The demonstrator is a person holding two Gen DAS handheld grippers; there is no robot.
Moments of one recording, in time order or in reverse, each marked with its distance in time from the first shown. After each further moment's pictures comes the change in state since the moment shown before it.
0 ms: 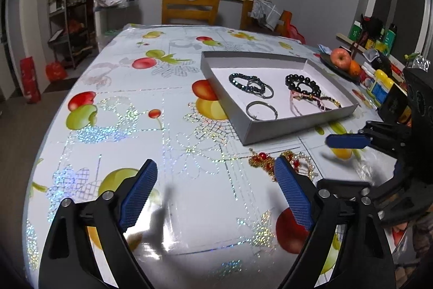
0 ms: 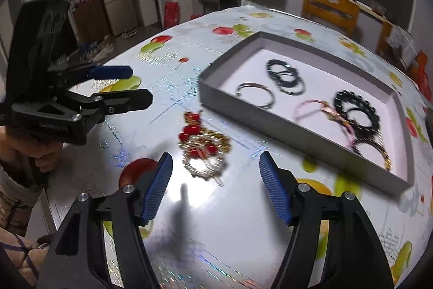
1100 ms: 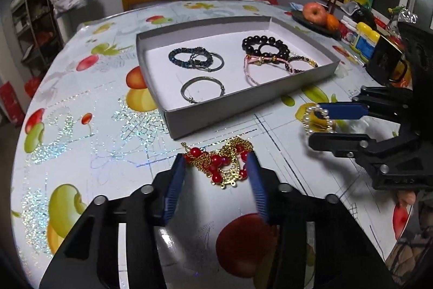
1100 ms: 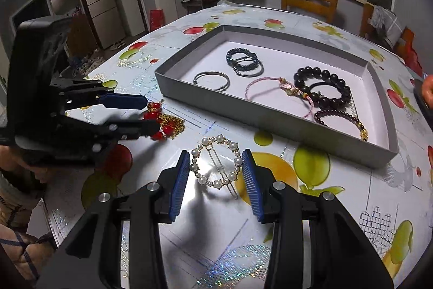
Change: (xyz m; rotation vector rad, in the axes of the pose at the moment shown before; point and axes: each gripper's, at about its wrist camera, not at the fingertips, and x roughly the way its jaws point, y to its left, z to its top) left arm 0.045 -0.066 0.006 0.173 0.159 -0.055; right arm -0.022 -0.051 -0.028 0.117 -0.030 -0.015
